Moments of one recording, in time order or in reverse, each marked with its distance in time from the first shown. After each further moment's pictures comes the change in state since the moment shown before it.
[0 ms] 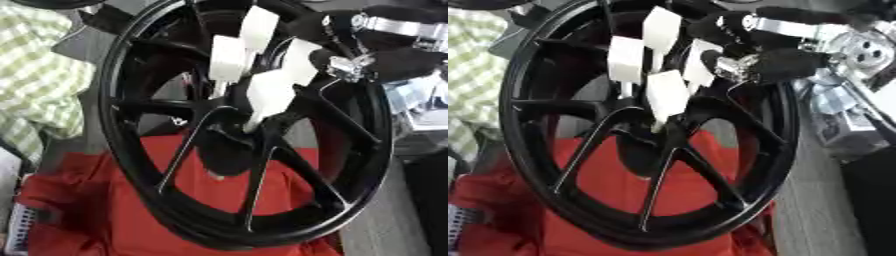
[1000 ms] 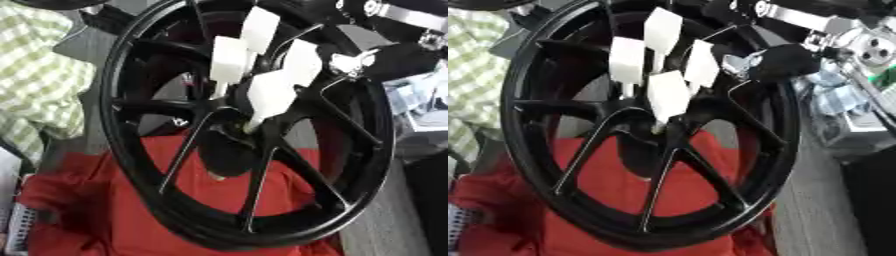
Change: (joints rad) left arm 0.000 0.000 0.000 0.000 0.000 0.003 -0.004; right arm -0.005 -0.002 0.001 0.000 0.116 0.025 -0.050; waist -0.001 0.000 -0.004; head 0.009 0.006
